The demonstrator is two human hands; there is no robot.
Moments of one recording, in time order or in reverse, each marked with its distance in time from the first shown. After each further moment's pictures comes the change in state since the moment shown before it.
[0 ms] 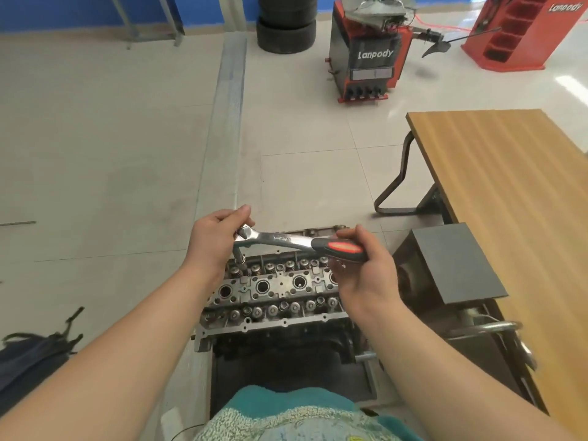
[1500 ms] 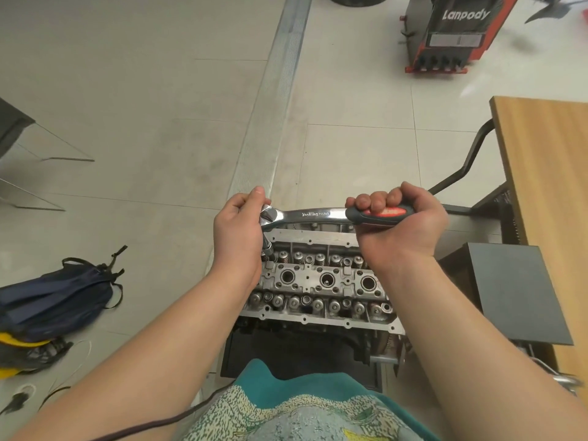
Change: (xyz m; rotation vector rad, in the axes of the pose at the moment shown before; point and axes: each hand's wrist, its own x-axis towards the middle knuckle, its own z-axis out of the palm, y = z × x) left_hand -0.013 -0.003 0.015 -0.287 0.324 -0.046; right_hand 0.063 -0.028 0.068 0.335 -0.091 0.122
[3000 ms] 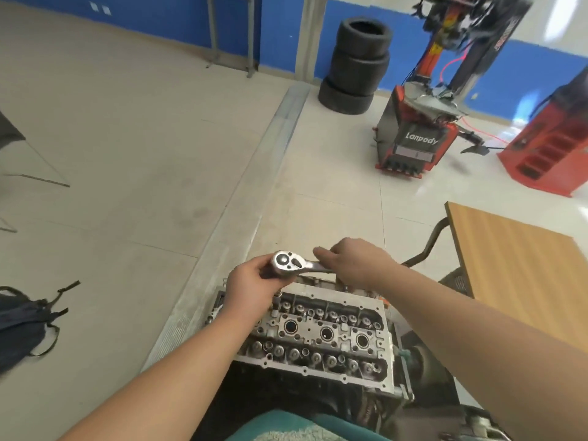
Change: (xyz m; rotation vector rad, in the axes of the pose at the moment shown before) left_hand 0.013 -0.016 -0.062 0.277 -0.253 0.244; right_hand 0.008 0.030 0.080 -2.542 -0.338 0.000
